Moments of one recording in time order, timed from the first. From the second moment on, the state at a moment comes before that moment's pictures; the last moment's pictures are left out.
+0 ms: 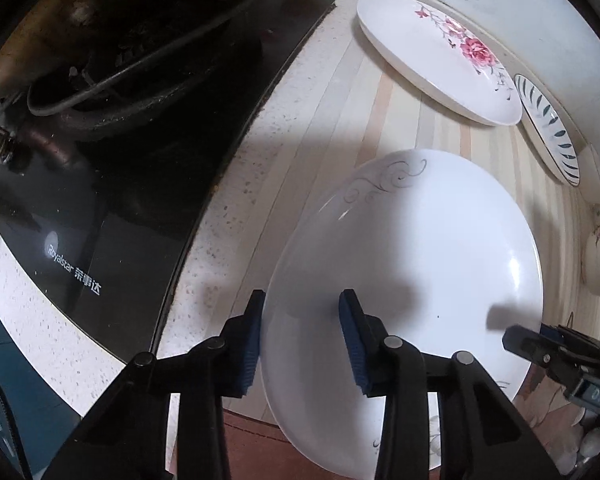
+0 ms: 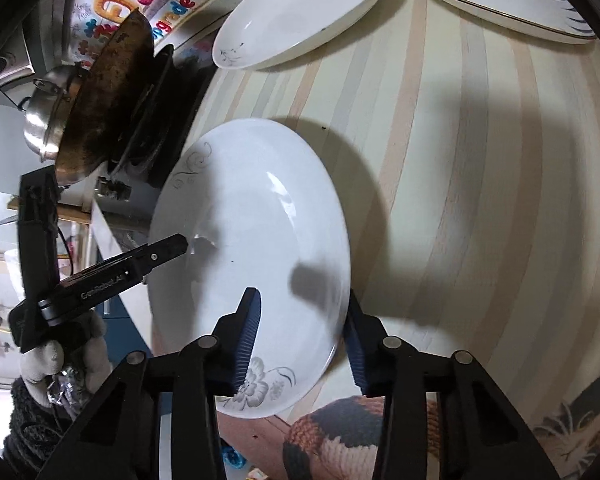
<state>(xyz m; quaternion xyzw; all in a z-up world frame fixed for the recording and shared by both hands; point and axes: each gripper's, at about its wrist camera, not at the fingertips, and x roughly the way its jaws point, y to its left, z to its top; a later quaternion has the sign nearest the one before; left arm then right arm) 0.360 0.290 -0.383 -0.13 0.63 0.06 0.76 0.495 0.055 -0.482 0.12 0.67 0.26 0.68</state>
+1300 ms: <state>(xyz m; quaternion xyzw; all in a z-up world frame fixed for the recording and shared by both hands) 0.376 0.089 -0.356 -0.06 0.60 -0.09 0.79 0.451 -0.151 -0.431 0.15 0.62 0.14 0.75</state>
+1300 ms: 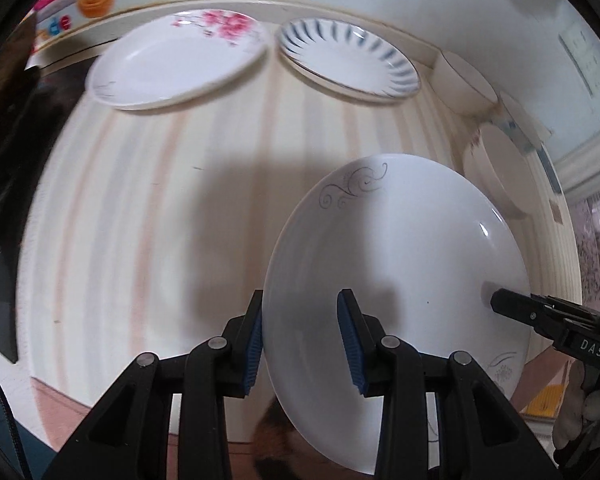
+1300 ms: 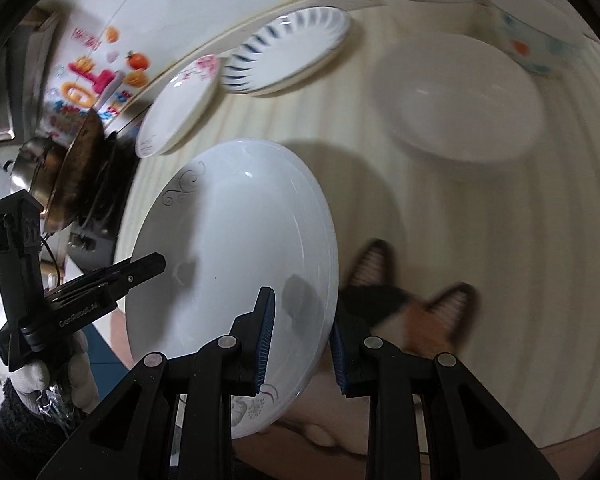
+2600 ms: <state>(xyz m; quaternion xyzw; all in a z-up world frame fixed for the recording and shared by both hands) 0.498 0.222 -0.307 -0.11 0.53 0.11 0.83 0.598 -0.062 -0.349 0.11 0.56 0.22 0.79</state>
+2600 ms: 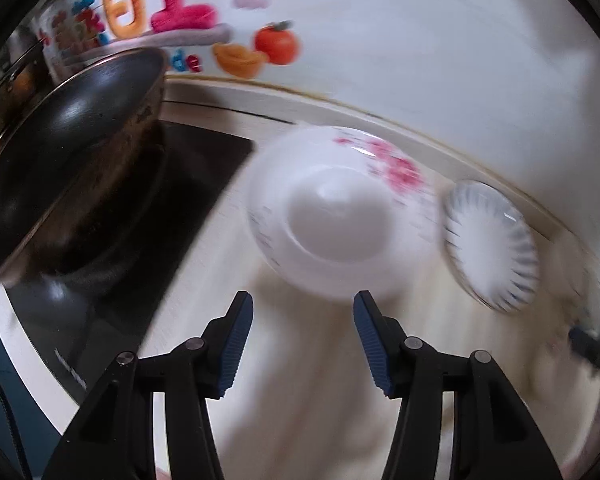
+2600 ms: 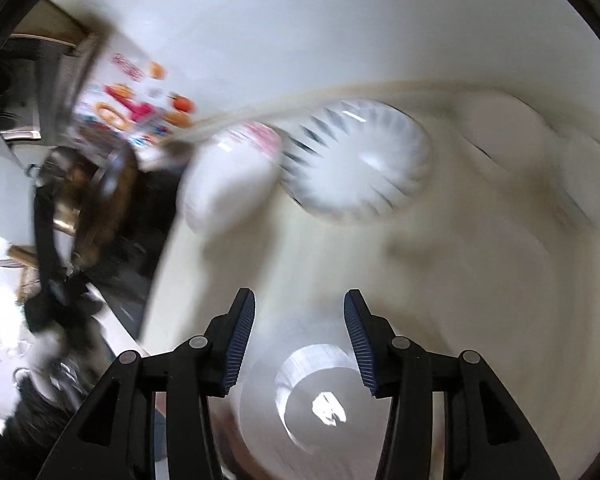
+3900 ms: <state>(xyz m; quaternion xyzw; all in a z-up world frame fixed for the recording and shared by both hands) 0.546 0.261 -0.345 -0.16 0.53 0.10 0.83 0.774 0.053 -0.433 0.06 0.58 0.25 0.77</state>
